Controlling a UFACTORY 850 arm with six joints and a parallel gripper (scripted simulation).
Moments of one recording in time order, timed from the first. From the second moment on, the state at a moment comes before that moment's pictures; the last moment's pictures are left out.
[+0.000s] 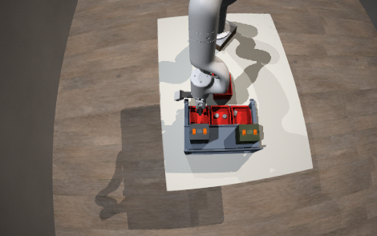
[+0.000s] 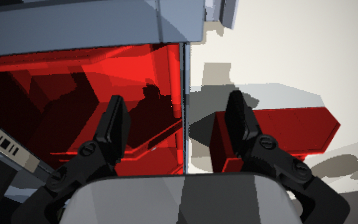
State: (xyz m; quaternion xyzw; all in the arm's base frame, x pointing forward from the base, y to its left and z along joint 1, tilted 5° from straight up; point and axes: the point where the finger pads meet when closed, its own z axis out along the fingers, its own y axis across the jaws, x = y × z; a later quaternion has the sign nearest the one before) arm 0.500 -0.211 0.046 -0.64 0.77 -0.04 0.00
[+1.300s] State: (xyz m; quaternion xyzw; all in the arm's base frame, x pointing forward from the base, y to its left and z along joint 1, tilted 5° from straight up) arm 0.501 -0.212 0.034 -0.64 0.77 -0.04 0.00
